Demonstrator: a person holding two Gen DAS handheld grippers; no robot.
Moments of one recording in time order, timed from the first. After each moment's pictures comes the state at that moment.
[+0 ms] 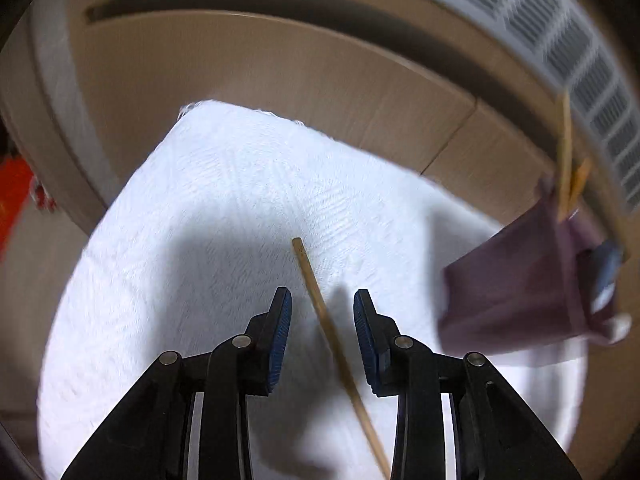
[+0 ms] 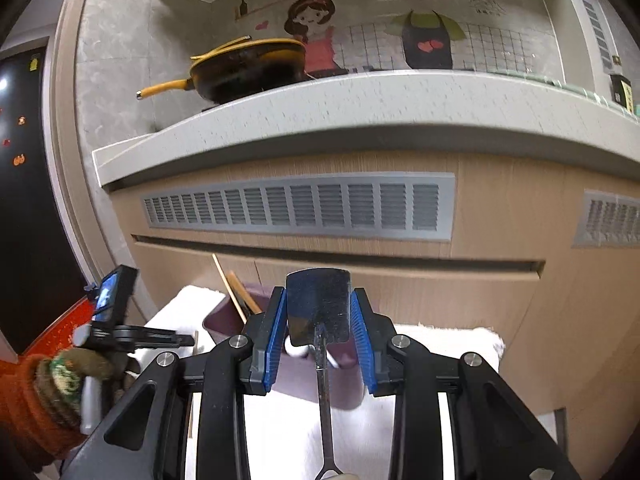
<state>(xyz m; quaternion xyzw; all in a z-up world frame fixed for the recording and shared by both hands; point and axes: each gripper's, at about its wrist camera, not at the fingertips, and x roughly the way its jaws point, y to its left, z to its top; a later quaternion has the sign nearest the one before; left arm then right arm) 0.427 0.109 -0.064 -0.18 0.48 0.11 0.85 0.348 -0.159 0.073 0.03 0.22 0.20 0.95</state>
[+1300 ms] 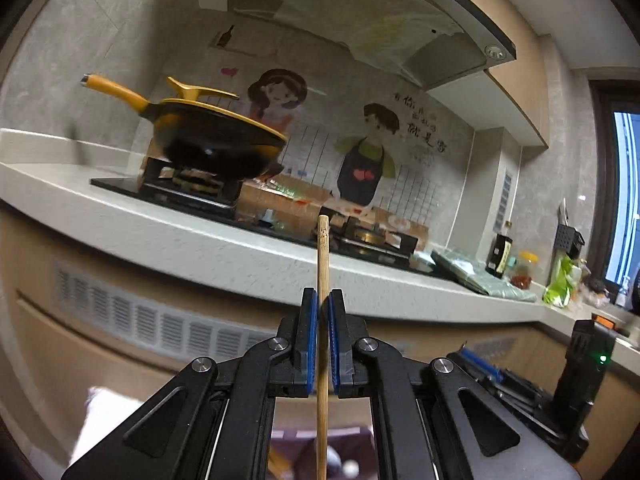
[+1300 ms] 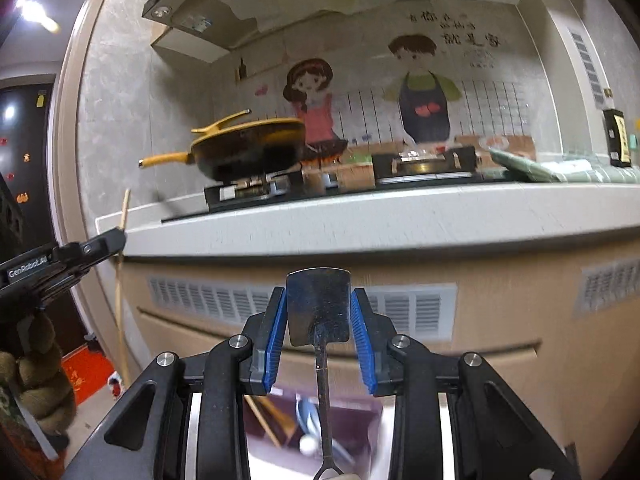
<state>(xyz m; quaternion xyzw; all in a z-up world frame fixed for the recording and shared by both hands) 0.346 0.052 0.187 -0.15 0.06 -0.10 0.98 0.375 -0.148 0.149 0.06 0.10 0.20 0.97</state>
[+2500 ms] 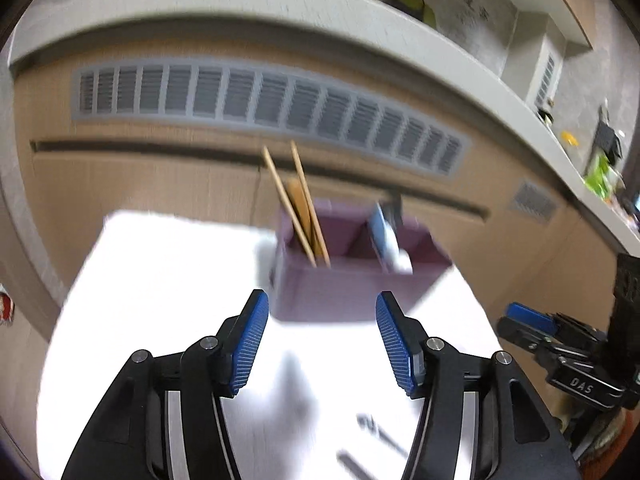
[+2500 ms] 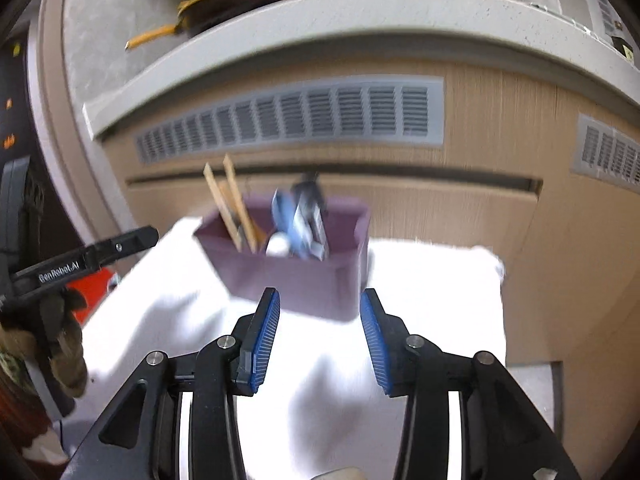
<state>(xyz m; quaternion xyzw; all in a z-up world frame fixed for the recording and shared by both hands) 0.305 0.046 0.014 -0.13 0.32 -0.09 0.93 0.317 -0.160 0.020 0.00 0.33 0.21 0.92</state>
